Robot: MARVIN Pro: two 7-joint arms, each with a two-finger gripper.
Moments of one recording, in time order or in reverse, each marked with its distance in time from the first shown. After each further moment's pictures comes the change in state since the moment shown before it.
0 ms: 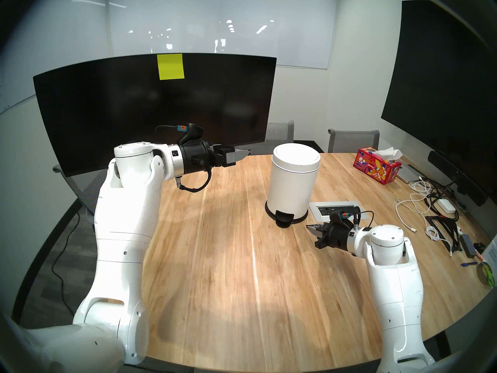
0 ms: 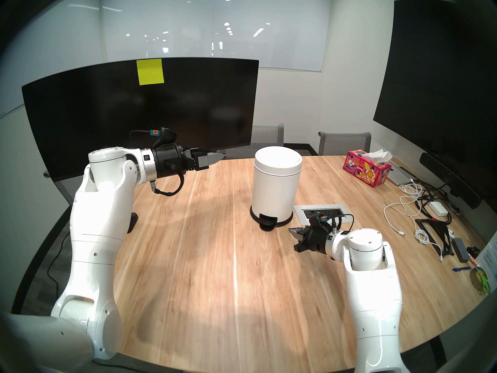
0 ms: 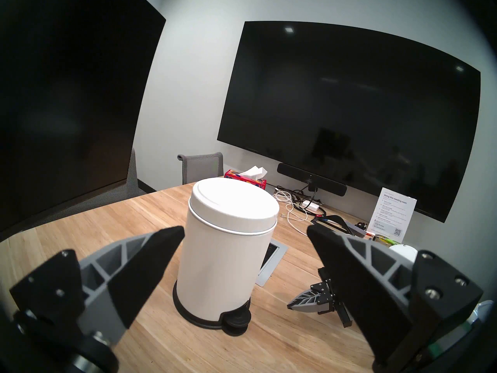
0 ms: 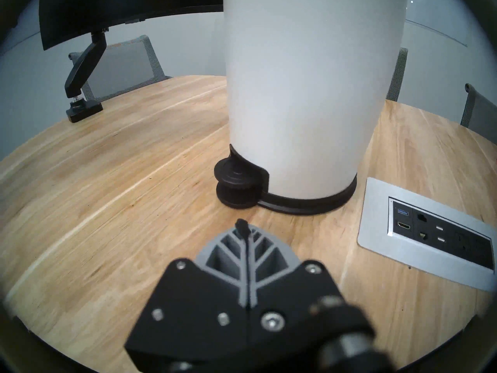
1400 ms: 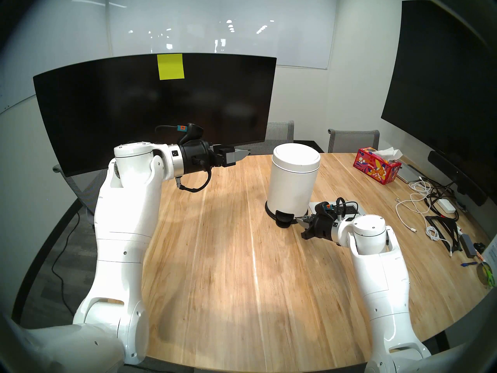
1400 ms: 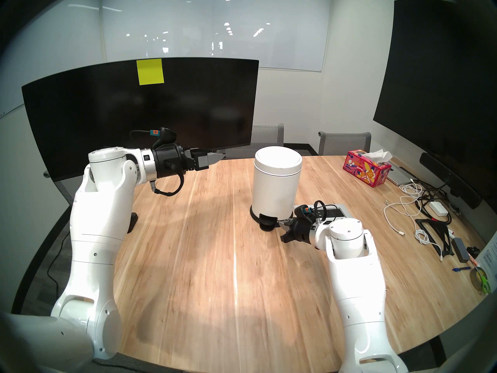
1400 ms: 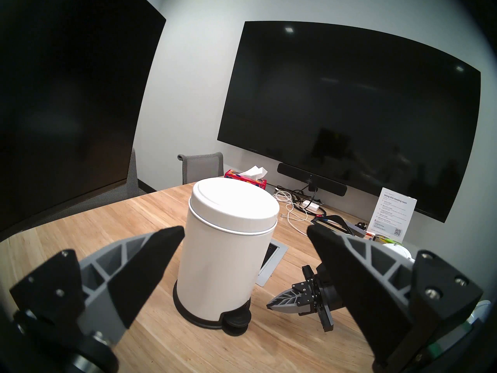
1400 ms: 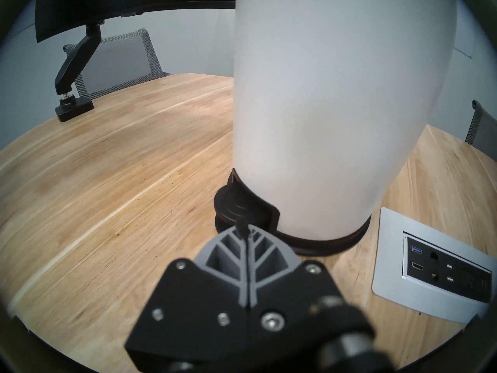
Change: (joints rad) left arm 0.000 0.000 0.000 0.000 0.000 0.000 0.000; right arm 0.086 -0.031 -0.089 0.050 -0.060 0.017 -0.077
